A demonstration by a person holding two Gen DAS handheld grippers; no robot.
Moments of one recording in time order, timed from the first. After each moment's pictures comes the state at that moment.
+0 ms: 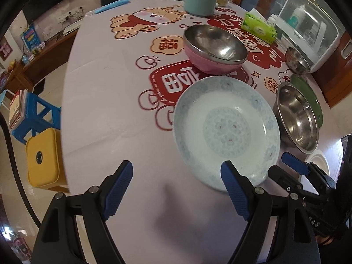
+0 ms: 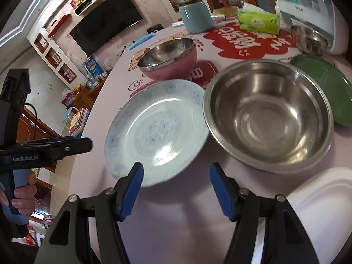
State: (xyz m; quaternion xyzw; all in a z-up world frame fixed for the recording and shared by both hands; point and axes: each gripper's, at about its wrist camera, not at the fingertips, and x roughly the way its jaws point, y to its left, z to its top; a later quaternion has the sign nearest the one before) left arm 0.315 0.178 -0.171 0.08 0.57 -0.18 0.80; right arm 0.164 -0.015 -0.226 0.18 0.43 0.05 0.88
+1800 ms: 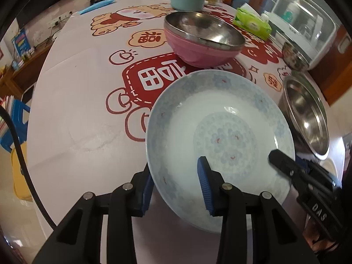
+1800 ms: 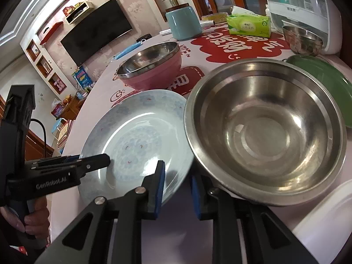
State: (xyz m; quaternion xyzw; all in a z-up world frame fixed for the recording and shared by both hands) left arm 0.323 0.152 -0.222 0.07 0.55 -0.22 0.80; right arm 0.184 -0.024 -0.250 0.18 0.41 0.01 0.89
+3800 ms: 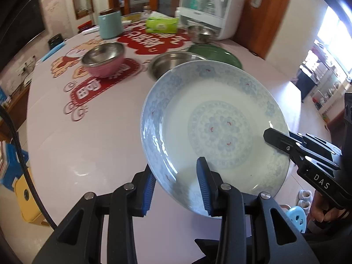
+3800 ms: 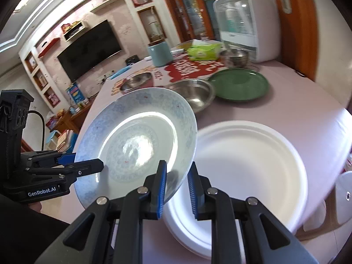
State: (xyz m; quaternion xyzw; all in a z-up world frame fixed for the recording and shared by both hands) left arm 0.127 0.101 -0.132 0.15 0.48 -0.35 0.79; right arm -0.026 -0.068 -0.179 0.18 0.35 -0.07 0.92
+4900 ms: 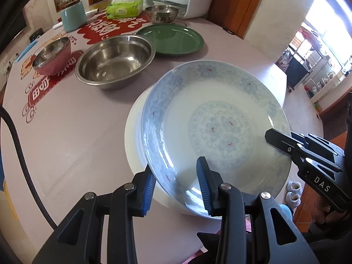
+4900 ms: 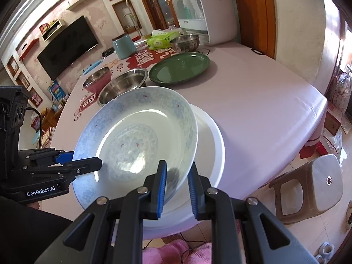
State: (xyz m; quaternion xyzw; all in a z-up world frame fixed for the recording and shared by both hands) left arm 0.075 -0.010 -0.160 0.16 0.53 -0.37 0.75; right arm -0.075 -0.162 -0.195 0.18 0.41 -0.09 0.89
